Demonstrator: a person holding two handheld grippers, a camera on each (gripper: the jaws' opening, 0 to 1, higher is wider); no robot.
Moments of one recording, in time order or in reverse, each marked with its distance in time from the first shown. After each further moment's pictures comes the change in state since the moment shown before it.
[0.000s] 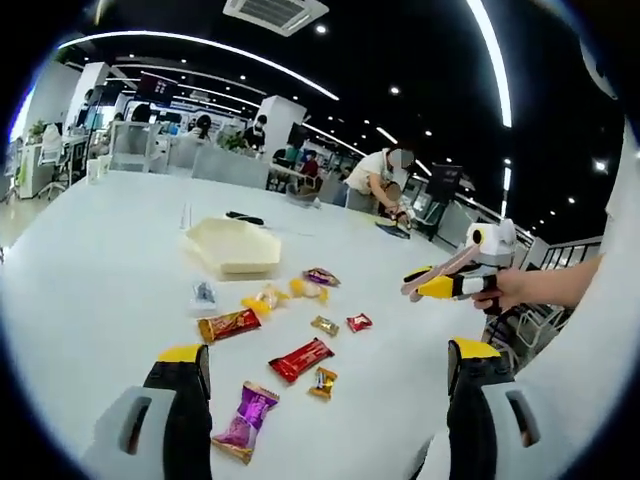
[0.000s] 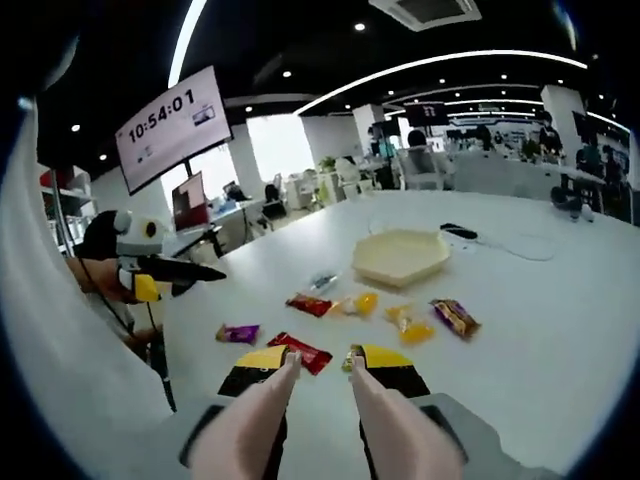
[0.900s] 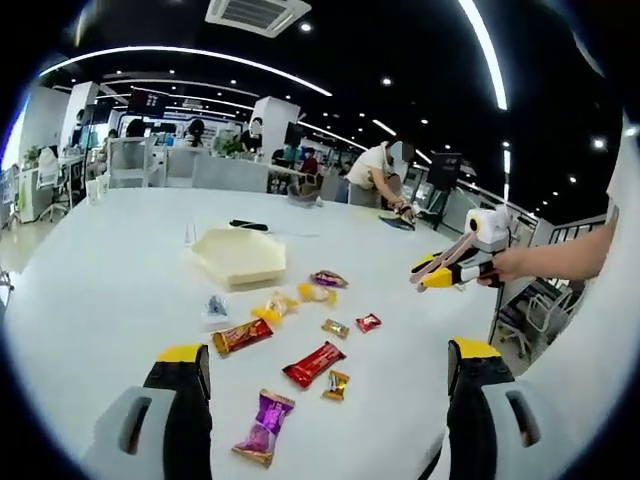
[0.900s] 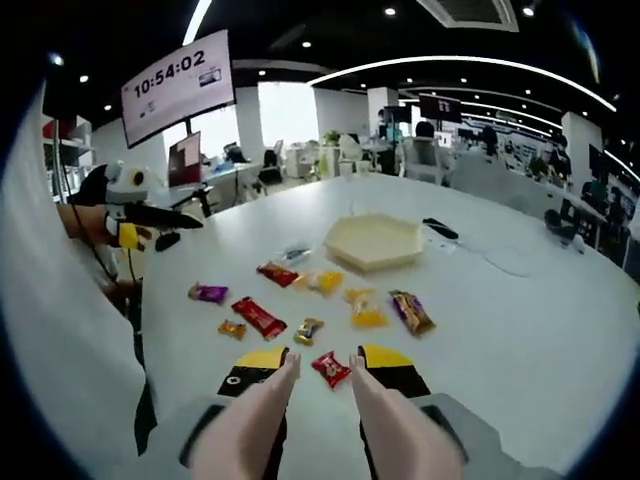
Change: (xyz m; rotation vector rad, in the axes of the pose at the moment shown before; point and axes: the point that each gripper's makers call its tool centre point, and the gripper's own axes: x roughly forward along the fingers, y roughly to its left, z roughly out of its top) left arm -0.002 0.007 0.012 0.050 0.022 0.027; right arm -0.022 -0.044 -0.009 -0.134 0.118 -0.050
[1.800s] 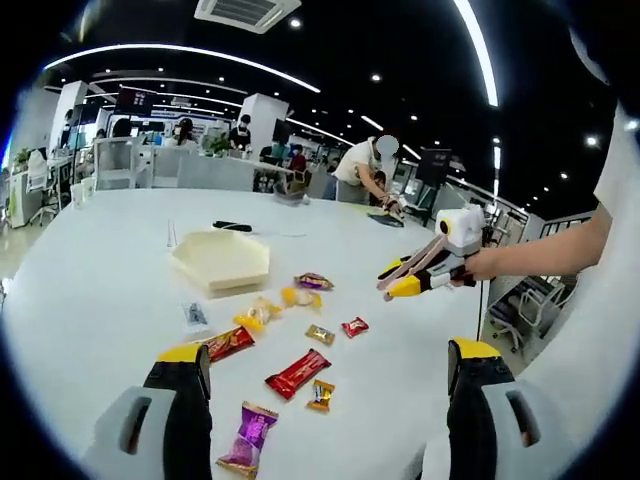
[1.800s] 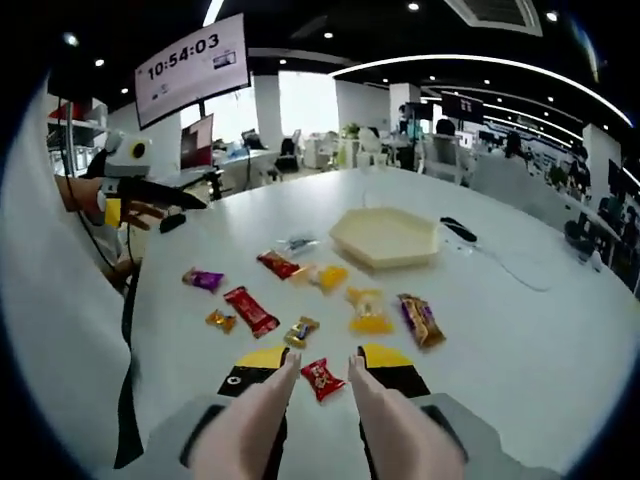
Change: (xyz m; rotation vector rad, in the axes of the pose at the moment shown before) left arm 0.014 -0.013 0.004 0.021 0.017 -0.041; right arm 0.035 -0.006 -0.001 -0.095 0.044 0.078
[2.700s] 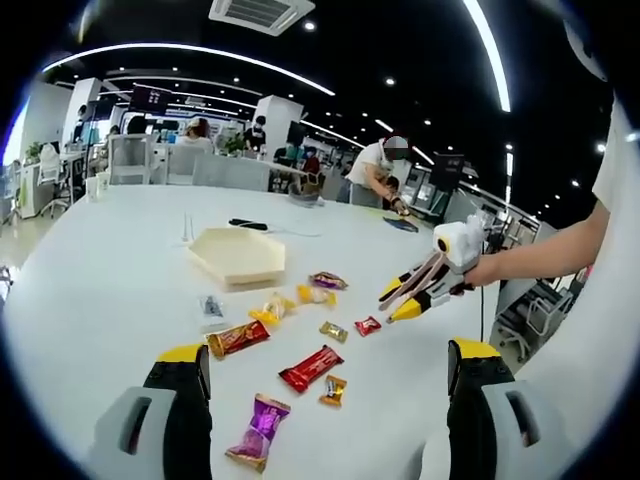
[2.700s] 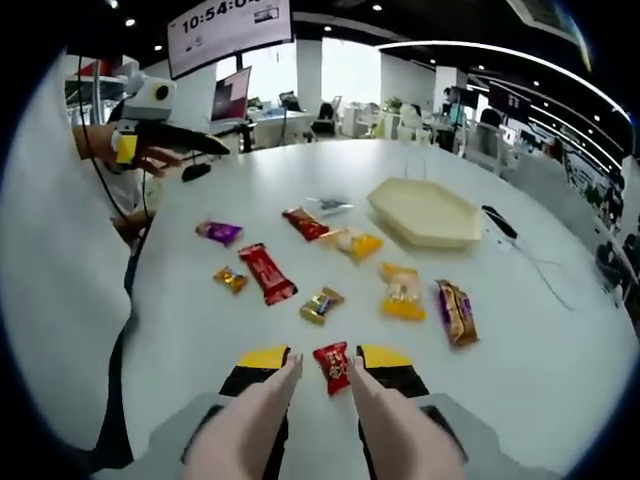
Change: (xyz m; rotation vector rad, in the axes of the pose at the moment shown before) left arm -0.006 0.015 -0.005 -0.037 -0.015 0.050; right arm 0.035 0.019 -0.031 -0.134 0.144 0.108
